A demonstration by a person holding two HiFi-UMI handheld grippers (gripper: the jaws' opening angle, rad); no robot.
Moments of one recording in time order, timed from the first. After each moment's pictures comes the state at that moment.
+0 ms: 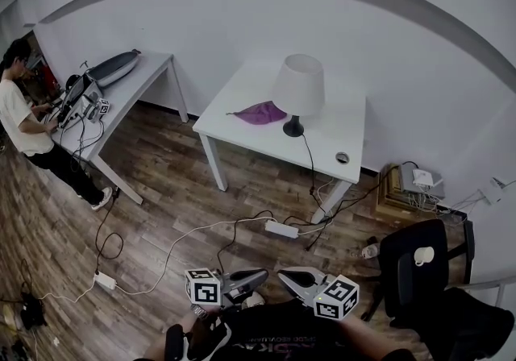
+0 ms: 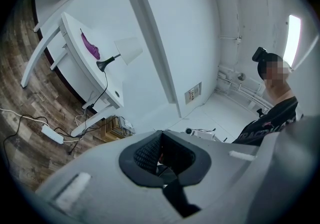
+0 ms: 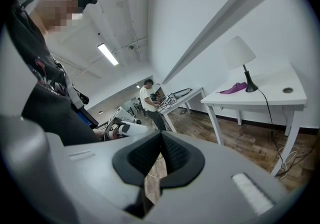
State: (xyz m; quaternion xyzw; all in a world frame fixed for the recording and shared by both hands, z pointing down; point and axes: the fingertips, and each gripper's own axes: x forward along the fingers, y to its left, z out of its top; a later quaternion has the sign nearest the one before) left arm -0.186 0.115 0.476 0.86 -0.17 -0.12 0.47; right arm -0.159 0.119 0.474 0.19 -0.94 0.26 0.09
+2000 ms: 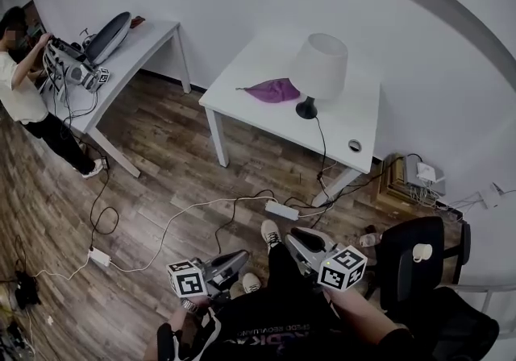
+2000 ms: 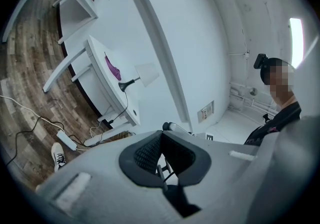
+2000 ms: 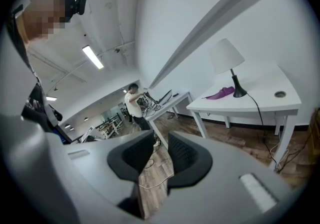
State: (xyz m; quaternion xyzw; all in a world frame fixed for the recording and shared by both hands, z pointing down) left arm -0.270 0.093 0.491 0.81 -0.28 -0.18 0.49; right arm -0.169 0.029 0.478 0.27 -0.92 0.28 0.08
